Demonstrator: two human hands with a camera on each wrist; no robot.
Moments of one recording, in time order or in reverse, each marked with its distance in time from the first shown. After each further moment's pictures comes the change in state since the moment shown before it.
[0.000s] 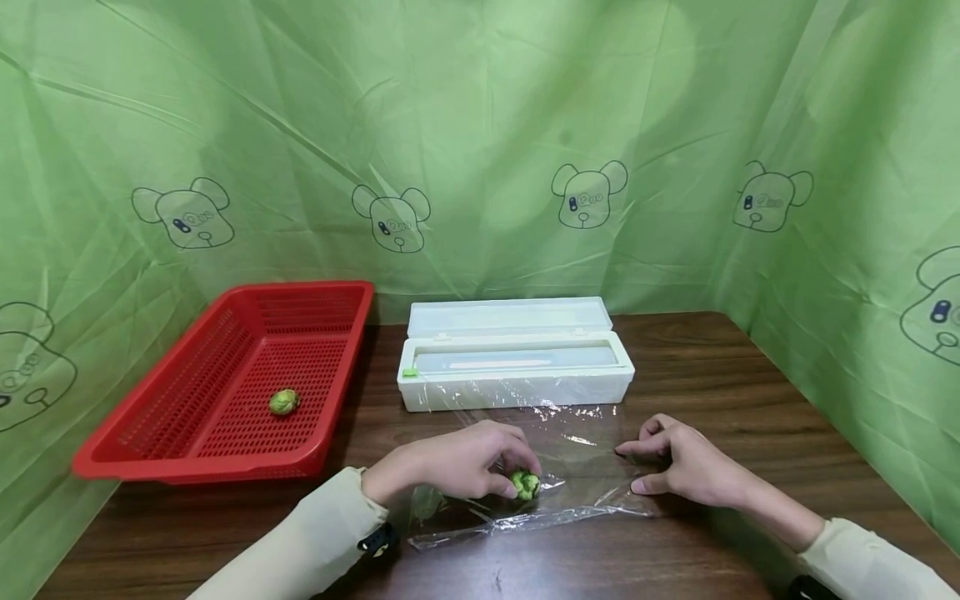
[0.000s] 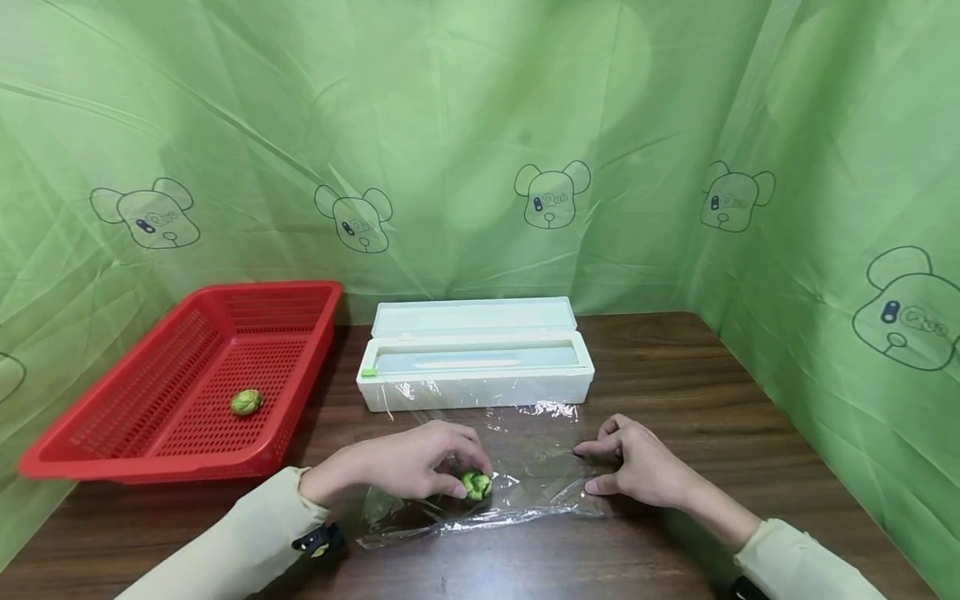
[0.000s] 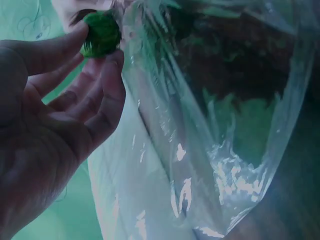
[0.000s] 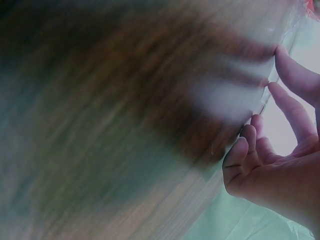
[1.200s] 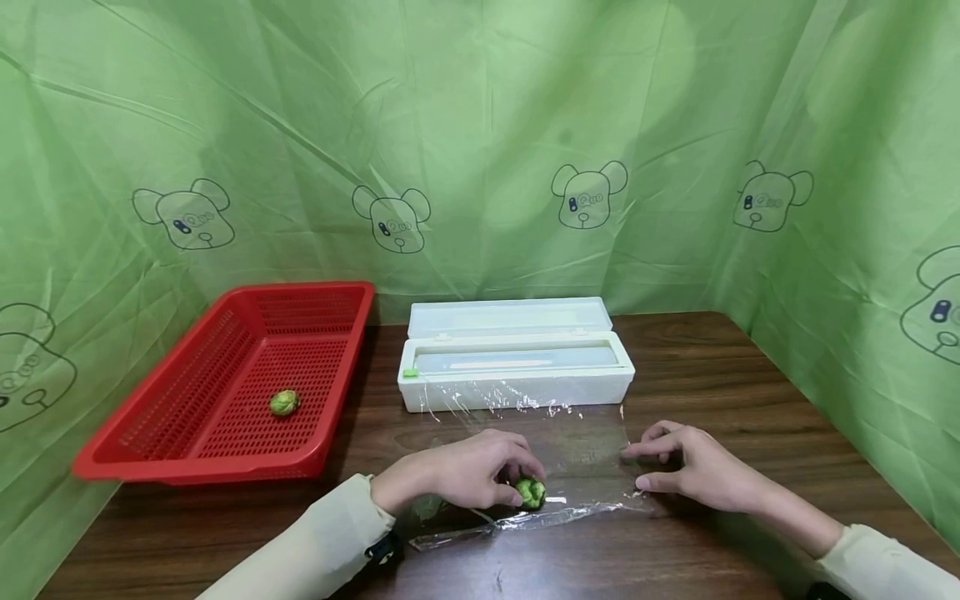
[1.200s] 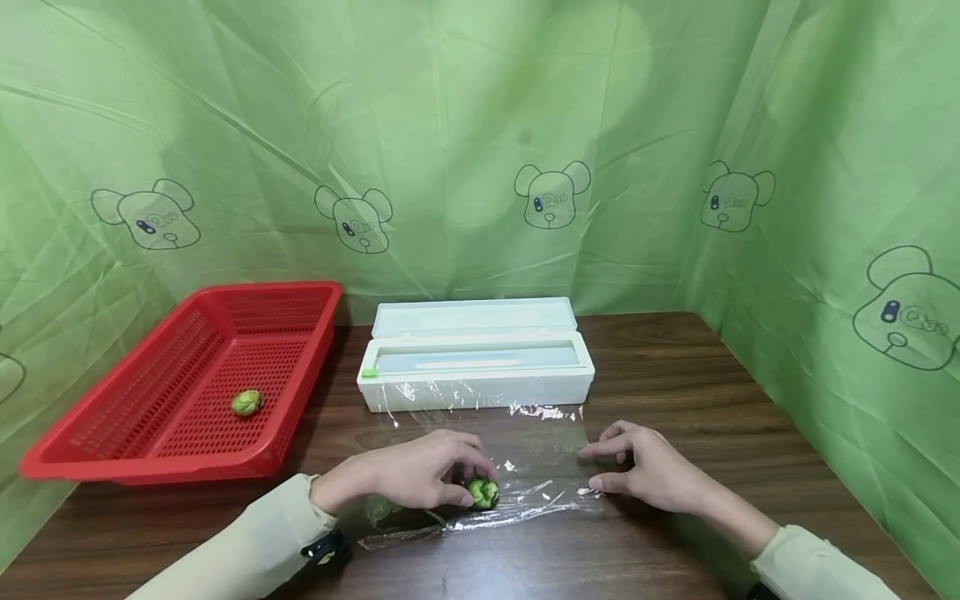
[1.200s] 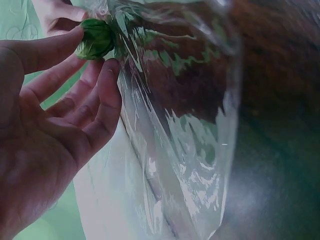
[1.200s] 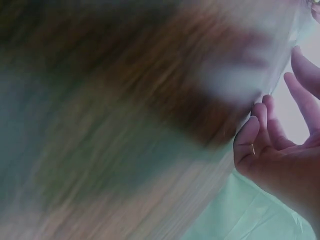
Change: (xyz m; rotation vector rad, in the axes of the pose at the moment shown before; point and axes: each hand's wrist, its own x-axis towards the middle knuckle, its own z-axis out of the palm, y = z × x) left_hand 0.005 -0.006 0.016 0.048 0.015 -0.022; right_hand -0.008 0.005 -0.006 0.040 0.027 -0.141
